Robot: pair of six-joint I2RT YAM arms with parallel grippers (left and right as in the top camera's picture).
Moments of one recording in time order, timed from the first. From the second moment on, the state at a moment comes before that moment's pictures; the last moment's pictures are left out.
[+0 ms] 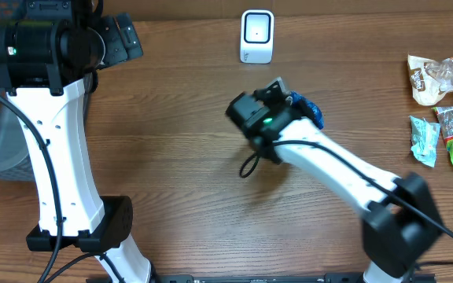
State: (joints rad) left arm -0.04 1.91 2.67 -1.69 -0.18 -0.36; right arm 0.74 1.88 1.47 -1.09 0.97 0.24
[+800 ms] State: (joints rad) left arm -0.04 1.91 2.67 -1.69 -0.18 -0.36; right arm 1.19 2.13 1.47 -1.15 0.89 0.25
